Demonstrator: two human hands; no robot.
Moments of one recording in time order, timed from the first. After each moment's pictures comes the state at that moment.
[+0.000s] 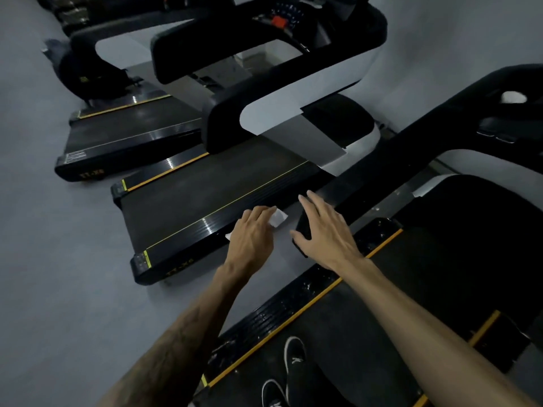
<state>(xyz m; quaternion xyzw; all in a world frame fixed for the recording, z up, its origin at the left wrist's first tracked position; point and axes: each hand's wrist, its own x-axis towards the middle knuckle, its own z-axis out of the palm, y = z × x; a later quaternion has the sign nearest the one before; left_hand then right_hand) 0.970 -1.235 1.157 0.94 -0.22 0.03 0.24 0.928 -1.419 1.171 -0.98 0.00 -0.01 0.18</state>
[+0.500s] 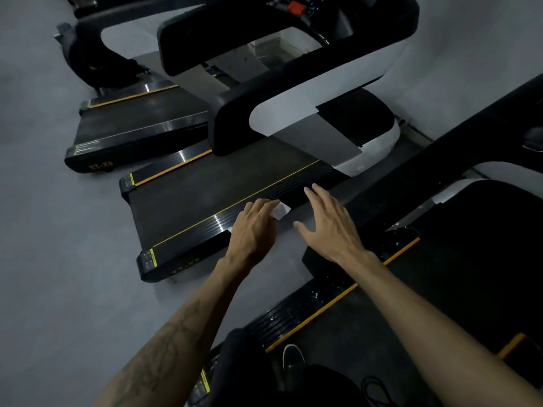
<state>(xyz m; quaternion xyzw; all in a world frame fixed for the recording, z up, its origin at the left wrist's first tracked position) 1.065 -1.244 1.153 0.95 -0.21 0.02 0.24 1.034 -1.435 1.150 -0.98 0.00 0.01 0.21</state>
